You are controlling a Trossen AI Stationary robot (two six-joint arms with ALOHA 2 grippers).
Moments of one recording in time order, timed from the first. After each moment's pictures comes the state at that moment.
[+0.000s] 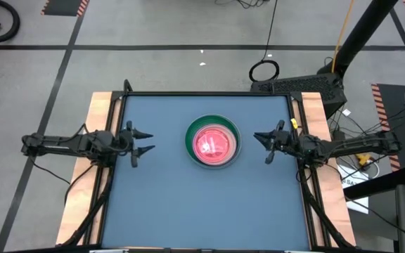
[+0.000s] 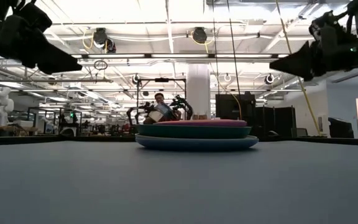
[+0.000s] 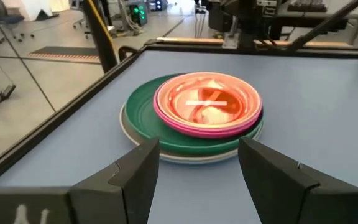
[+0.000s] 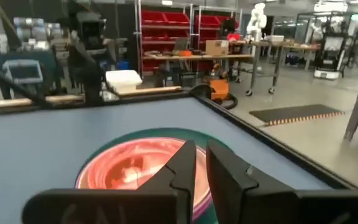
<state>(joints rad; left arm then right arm) -0.05 0.24 0.20 -0.21 -0.26 -0.02 0.04 0.47 0.02 0.46 0.42 -0.01</state>
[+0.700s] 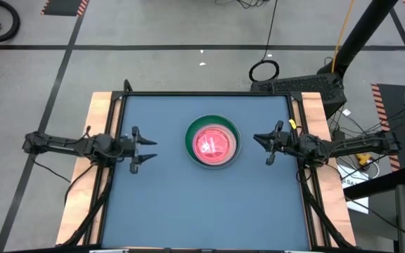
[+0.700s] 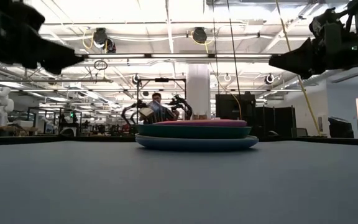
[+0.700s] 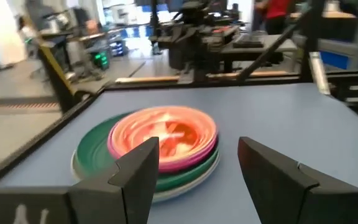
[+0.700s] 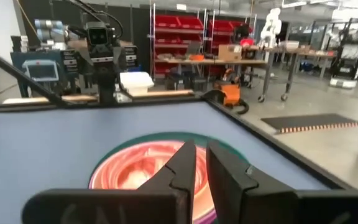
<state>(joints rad) -0.09 0.23 0.06 0.12 -0.12 0.07 0.04 0.47 0.02 0.47 0.36 -0.03</state>
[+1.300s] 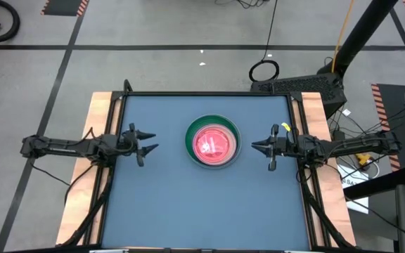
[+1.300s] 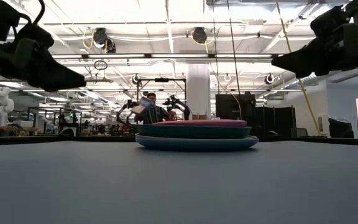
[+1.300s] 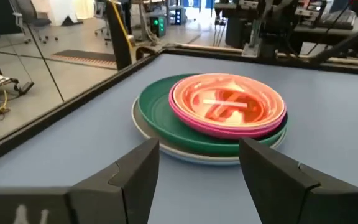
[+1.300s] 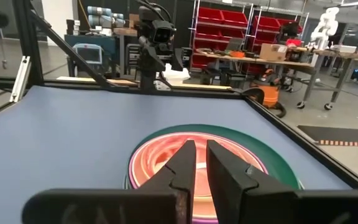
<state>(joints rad) -0.02 0.25 0.01 0.06 -0.31 -0.07 0.04 0.47 0.02 0.43 0.18 -0.09</state>
